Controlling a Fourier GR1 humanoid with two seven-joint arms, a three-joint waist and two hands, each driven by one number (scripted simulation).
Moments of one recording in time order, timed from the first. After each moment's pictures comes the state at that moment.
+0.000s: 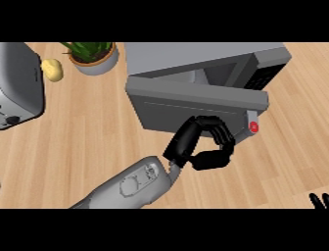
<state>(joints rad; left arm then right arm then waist) -0.71 0.00 -0.86 -1.07 0.43 0.49 -0.15 0.64 -0.28 0.08 -1.94 -0.31 0.39 -0.70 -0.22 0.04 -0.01</state>
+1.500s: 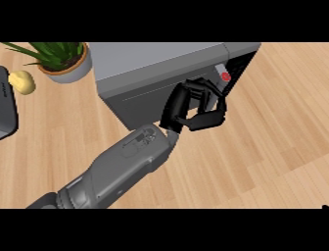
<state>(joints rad) -0.90 0.01 -0.77 -0.86 0.75 0.53 -0.40 0.69 -0.39 0.08 -2.14 -0.44 0.47 -0.61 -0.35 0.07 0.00</state>
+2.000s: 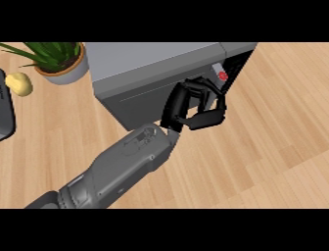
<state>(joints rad) -0.92 0.00 -0.78 -0.83 0.80 0.54 -0.45 0.70 -0.41 0.08 -2.18 -0.49 0.48 -0.59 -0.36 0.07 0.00</state>
